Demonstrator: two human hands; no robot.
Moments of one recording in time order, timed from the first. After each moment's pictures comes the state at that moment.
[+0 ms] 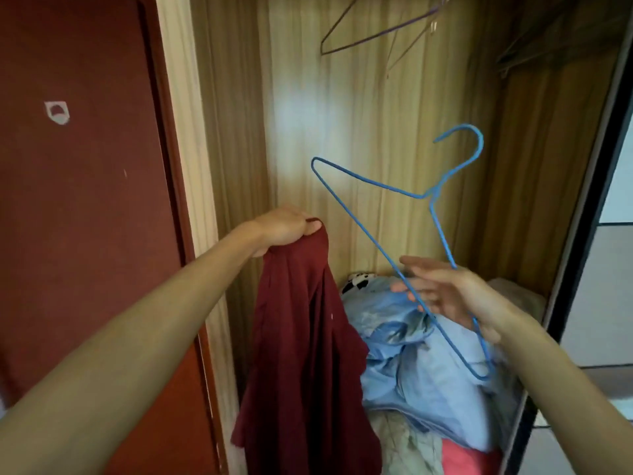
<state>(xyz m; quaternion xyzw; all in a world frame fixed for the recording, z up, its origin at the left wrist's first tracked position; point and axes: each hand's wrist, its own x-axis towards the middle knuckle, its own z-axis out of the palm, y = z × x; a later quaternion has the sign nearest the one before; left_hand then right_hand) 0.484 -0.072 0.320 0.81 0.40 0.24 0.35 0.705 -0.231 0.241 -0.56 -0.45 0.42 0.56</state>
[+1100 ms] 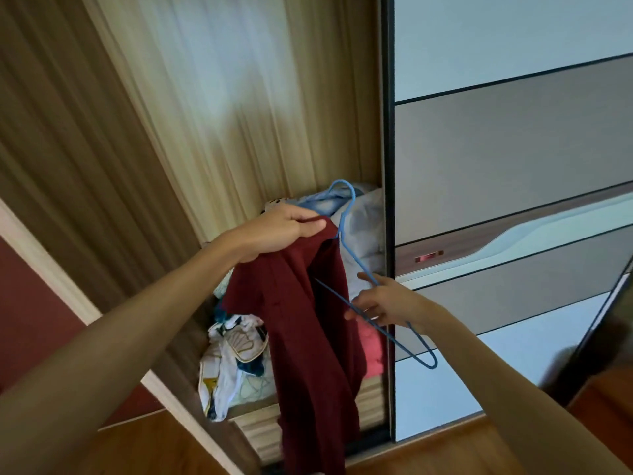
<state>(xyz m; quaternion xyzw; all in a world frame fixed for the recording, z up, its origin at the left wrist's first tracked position) 0.687 -0.234 0.201 0.87 0.26 0.12 0.41 0.834 -0.382 0.081 -0.63 -0.35 0.51 0.47</state>
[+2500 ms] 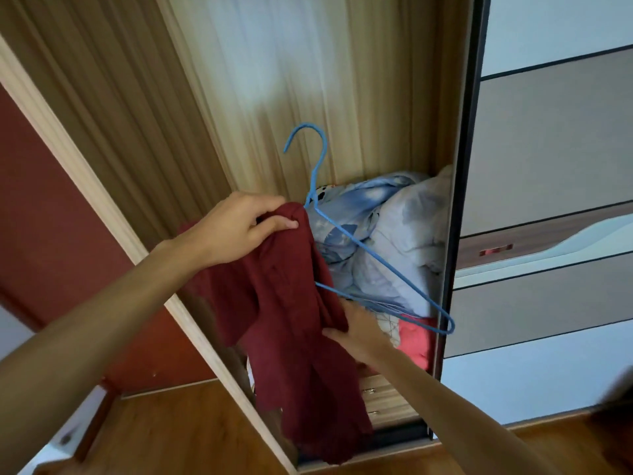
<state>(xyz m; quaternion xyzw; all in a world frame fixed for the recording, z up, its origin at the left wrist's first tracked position) 0.545 -0.178 0.217 0.97 0.12 0.22 0.03 0.720 -0.279 -0.041 -0.72 -0.55 0.24 0.35</state>
